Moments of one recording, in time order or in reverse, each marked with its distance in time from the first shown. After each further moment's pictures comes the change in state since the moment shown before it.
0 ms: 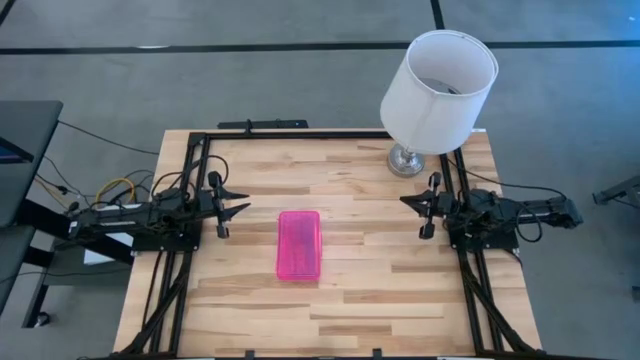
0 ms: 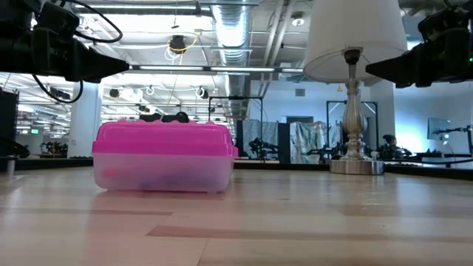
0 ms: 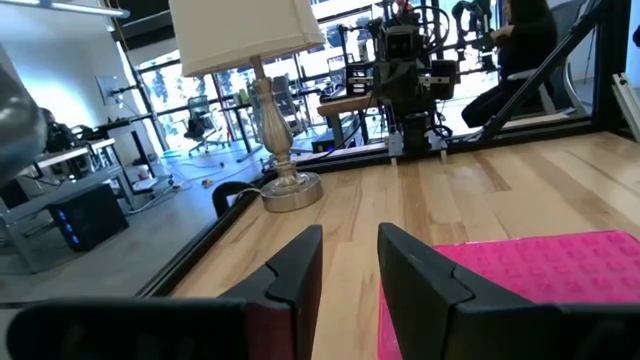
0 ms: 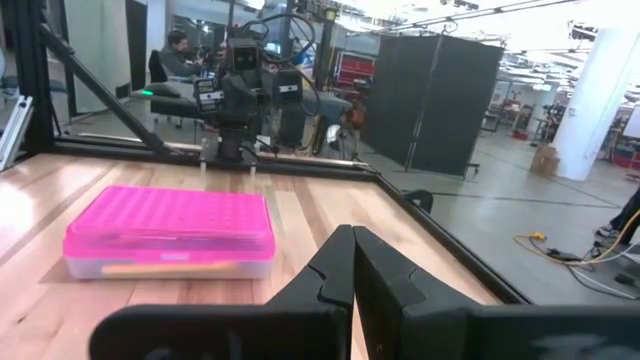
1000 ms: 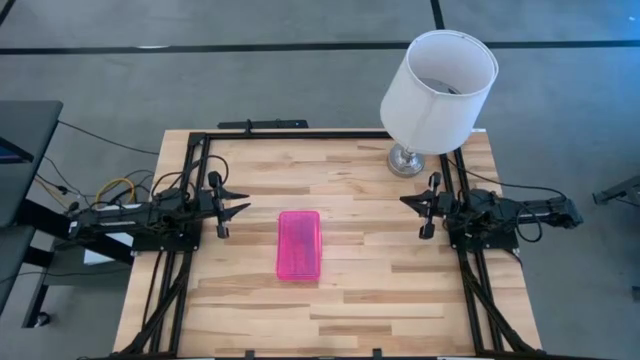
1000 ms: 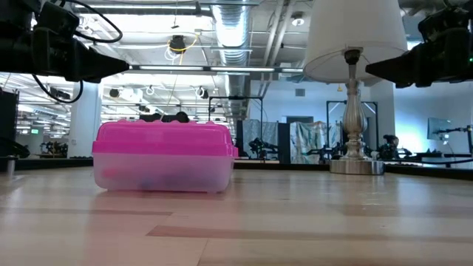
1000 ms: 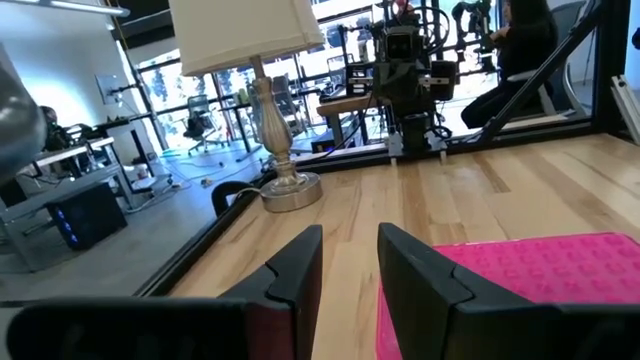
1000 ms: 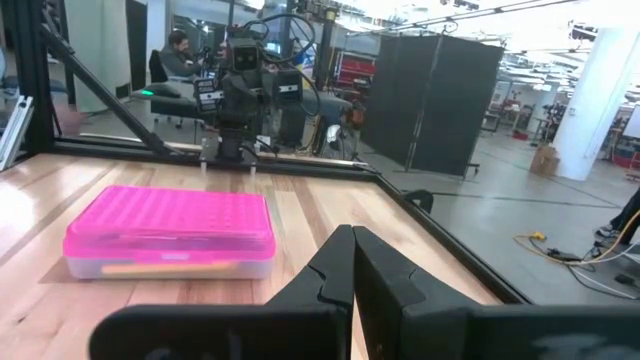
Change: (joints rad) left arm 0.000 0.000 0.000 0.000 0.001 -0.001; right arm 0.000 0.000 0.000 -0.001 -0.001 0.000
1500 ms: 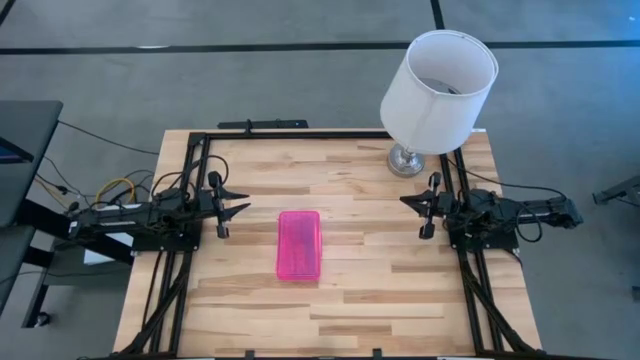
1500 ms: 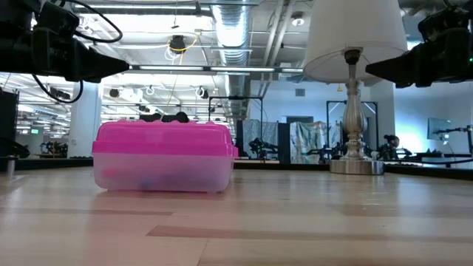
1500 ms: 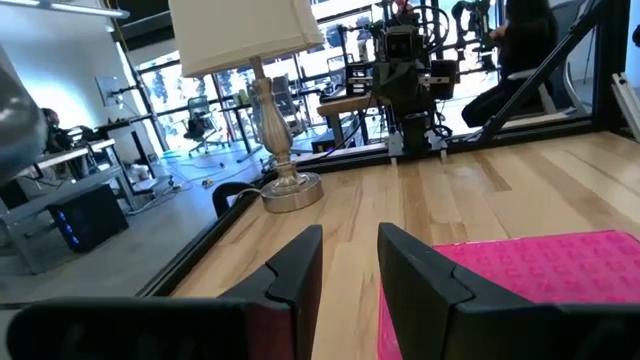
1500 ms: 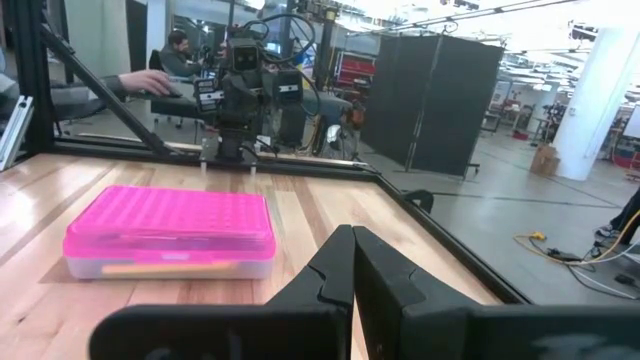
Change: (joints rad) left arm 0.000 0.000 0.000 0.000 0.000 0.006; right arm 0.000 0.000 0.000 0.000 0.000 0.000
